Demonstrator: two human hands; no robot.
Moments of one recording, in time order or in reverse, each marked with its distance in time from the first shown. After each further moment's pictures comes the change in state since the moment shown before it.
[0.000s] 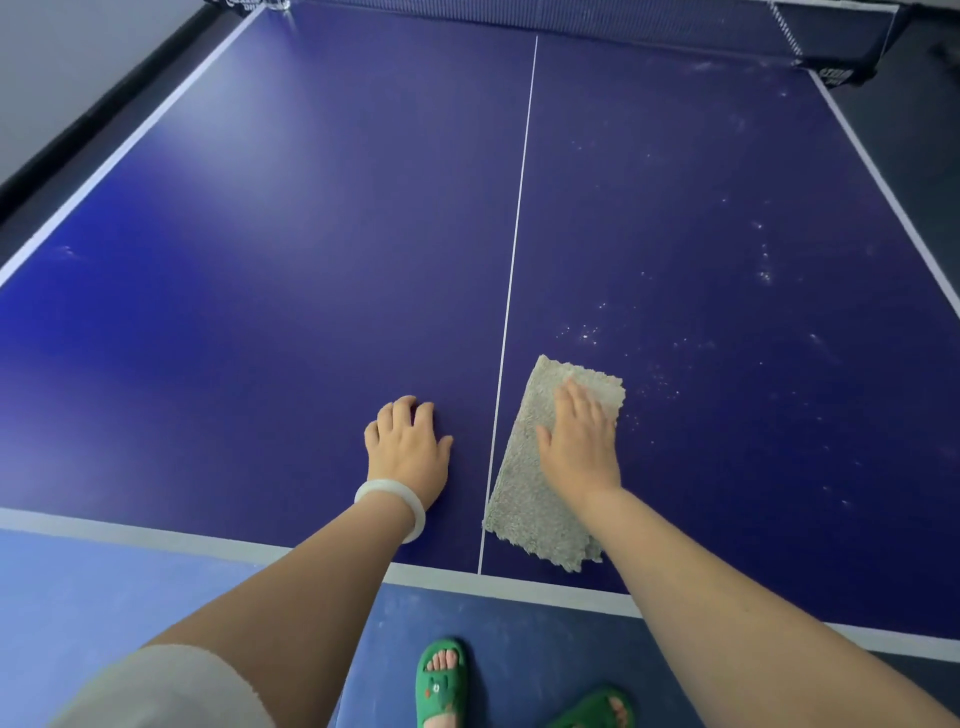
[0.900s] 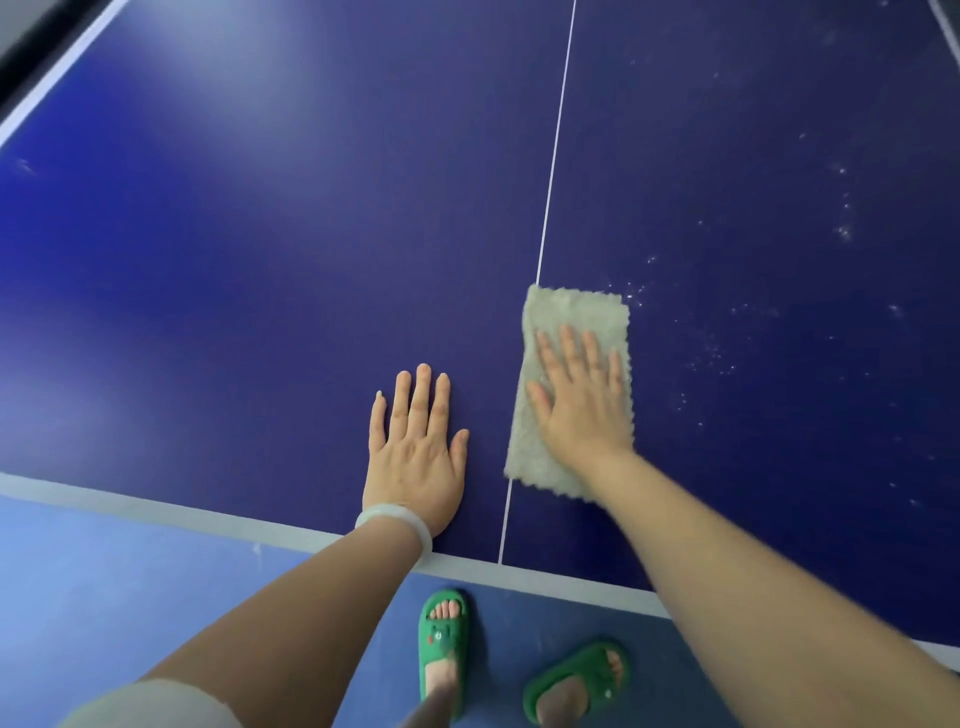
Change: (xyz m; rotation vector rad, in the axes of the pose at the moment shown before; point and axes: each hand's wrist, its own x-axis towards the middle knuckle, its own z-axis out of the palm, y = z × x) left_hand -0.022 -0.023 0.041 0.153 0.055 0.072; right_hand 0.040 0.001 0.047 -0.280 -0.008 -0.142
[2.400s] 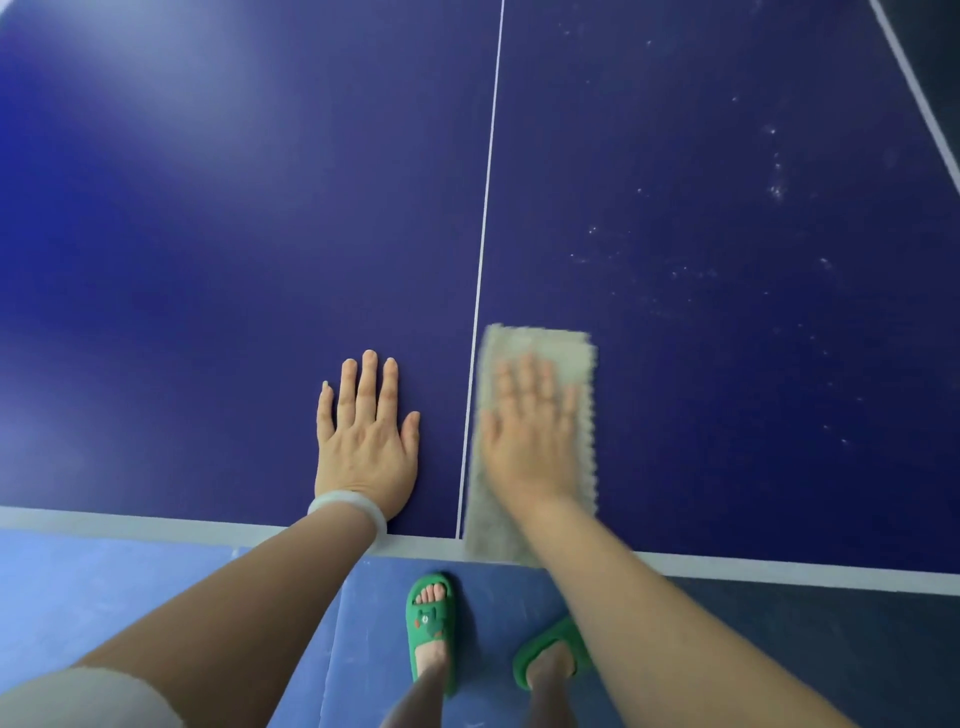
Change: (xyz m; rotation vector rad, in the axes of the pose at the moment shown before) left_hand 0.000 0.003 0.002 0.018 0.016 -0.026; right_hand -0.068 -0.023 0.009 0.111 0.075 0.146
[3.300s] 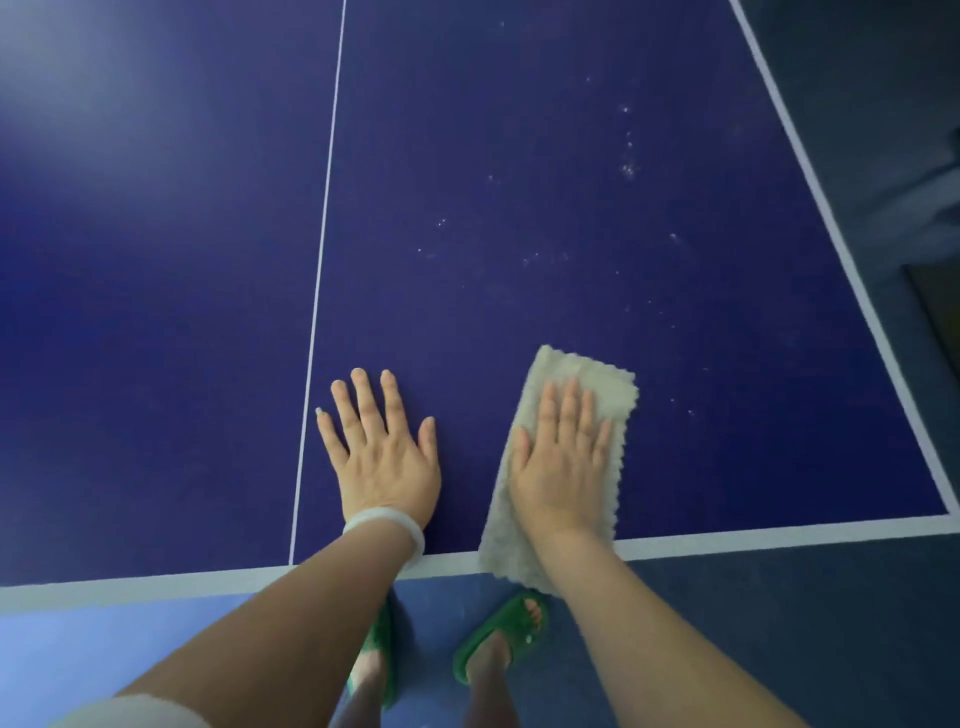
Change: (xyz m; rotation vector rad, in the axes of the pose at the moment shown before) left_hand -0.019 0.182 0.024 -0.041 -0.014 -0.069; right_hand -0.039 0.172 -0.024 -0.058 0.034 0.276
